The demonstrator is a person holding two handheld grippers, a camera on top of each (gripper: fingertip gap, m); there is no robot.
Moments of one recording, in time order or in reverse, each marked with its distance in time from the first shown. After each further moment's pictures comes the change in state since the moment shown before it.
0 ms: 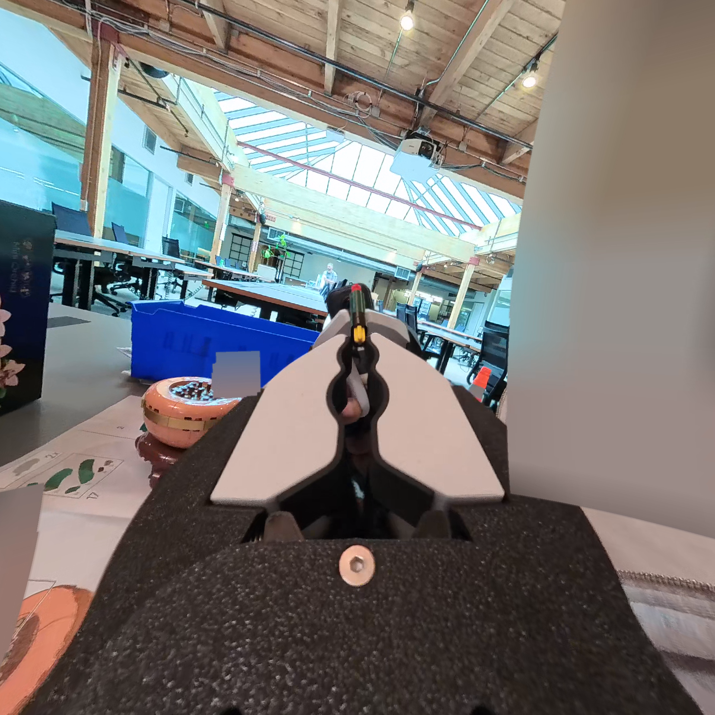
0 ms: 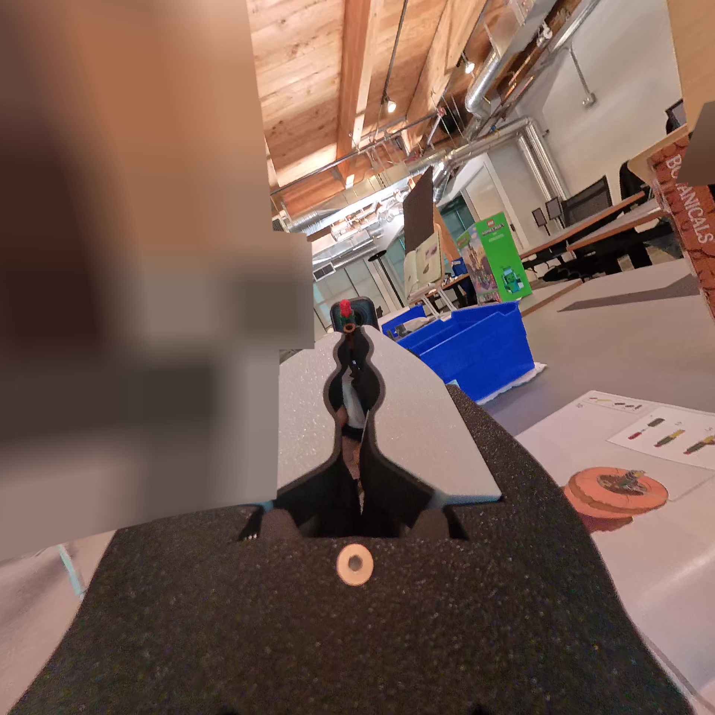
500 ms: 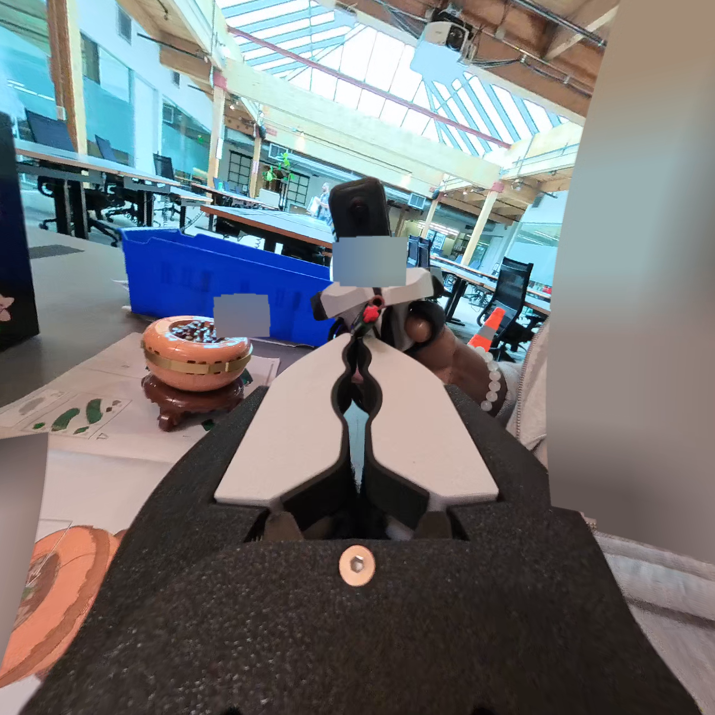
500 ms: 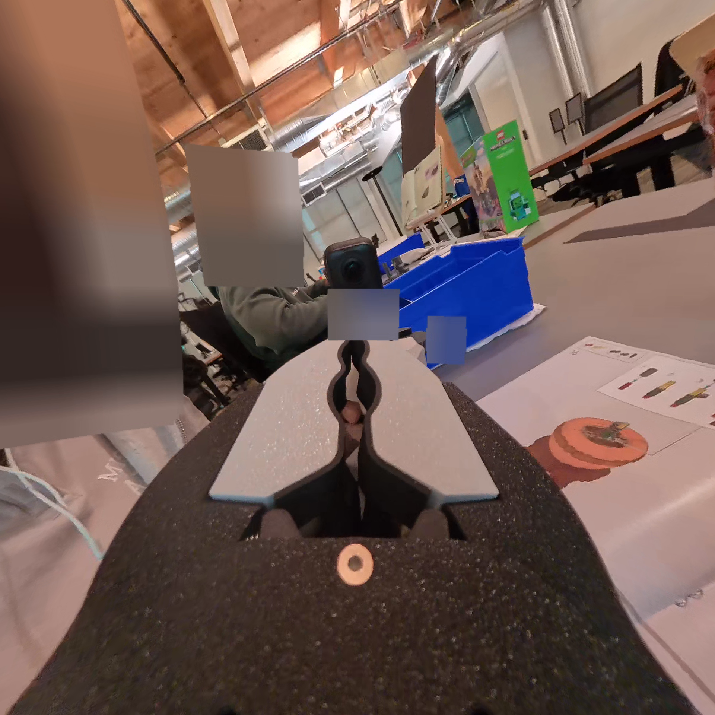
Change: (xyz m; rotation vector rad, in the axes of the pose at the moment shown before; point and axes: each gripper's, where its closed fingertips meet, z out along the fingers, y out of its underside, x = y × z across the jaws) left arm -0.009 0.035 0.003 -0.207 -0.032 -0.009; right arm 0.005 0.018 0.000 -0.222 0.023 0.020
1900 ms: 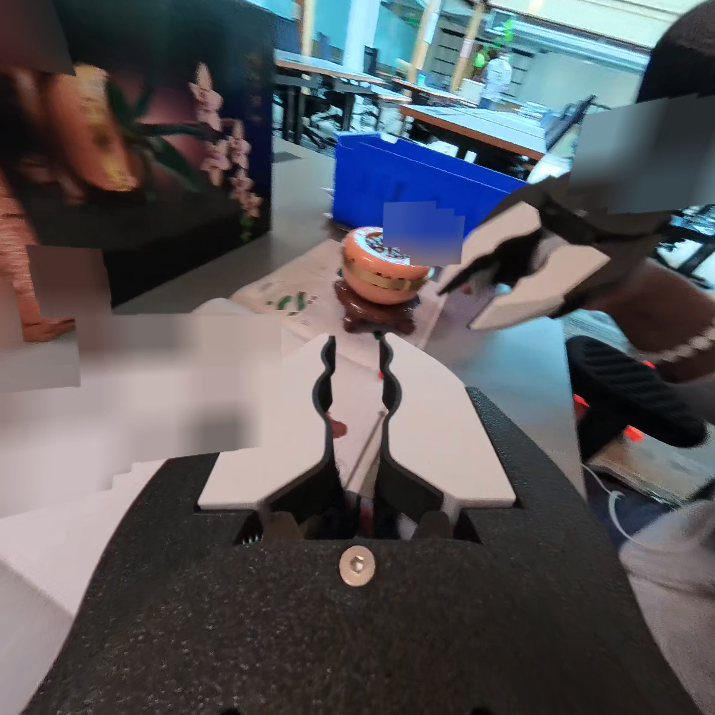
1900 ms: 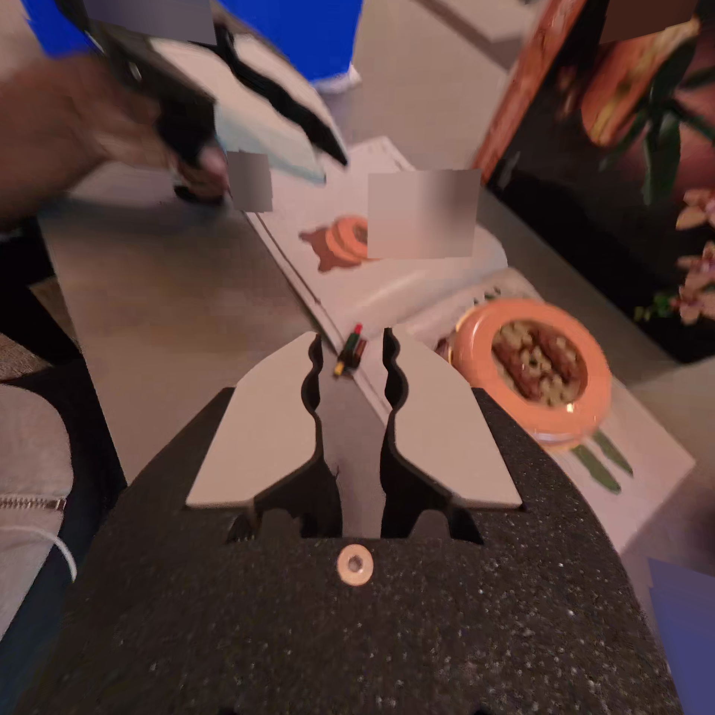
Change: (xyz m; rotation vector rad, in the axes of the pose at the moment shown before) left arm -0.086 0.026 -0.039 -0.224 -0.540 0.059; right arm 0.084 0.041 -0.090 -0.696 0.534 -0.555
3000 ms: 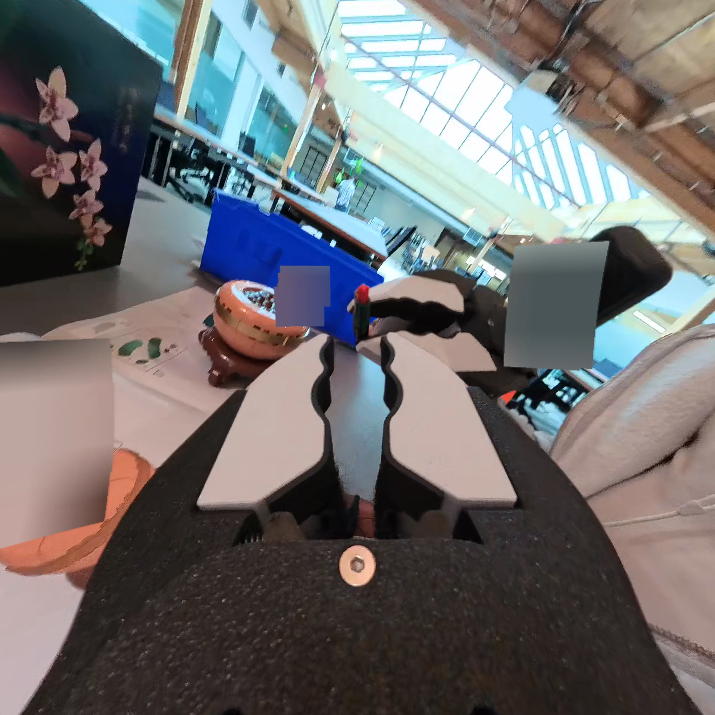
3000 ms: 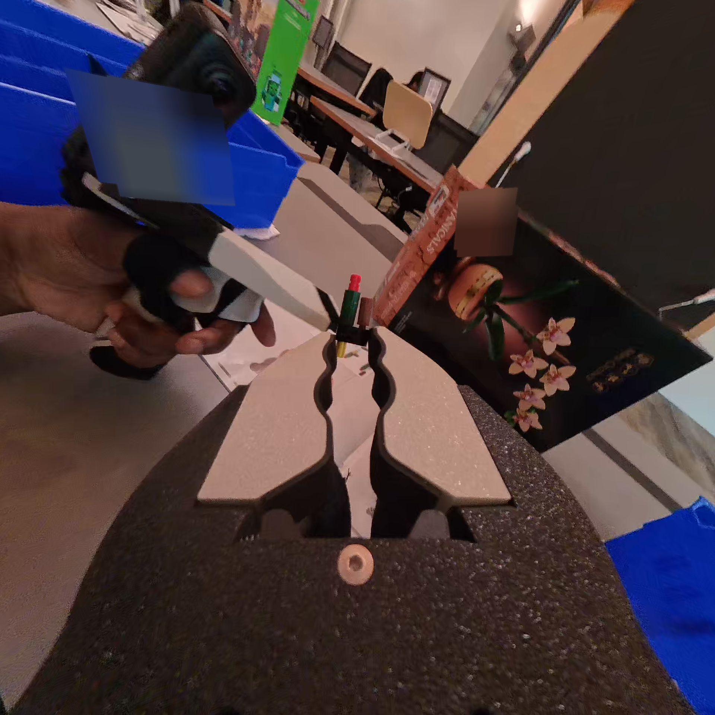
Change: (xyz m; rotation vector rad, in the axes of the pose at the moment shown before) left arm 0.053 -0.030 -0.001 0.204 0.366 -0.281; right arm -0.020 -0.077 0.008 0.309 0.400 -0.223
